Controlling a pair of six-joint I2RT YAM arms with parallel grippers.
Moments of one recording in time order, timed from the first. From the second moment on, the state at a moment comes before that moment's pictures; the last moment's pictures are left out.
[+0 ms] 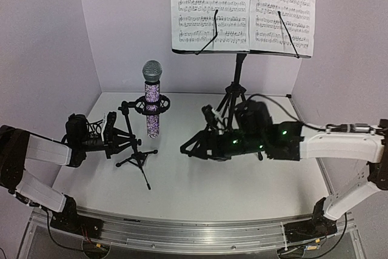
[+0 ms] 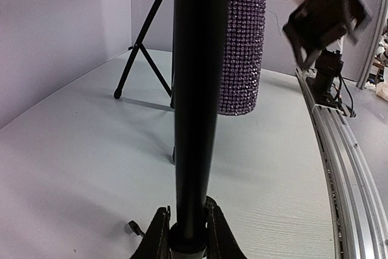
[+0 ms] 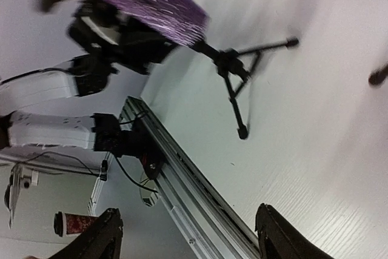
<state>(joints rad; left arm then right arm) -0.18 1.36 0.38 0.75 1.12 0.19 1.05 1.42 1.05 -0.09 -0.27 0.81</state>
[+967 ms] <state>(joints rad) -0.21 1.40 0.53 0.49 1.17 0.35 1.08 2.26 1.33 0.76 -0.24 1.33</state>
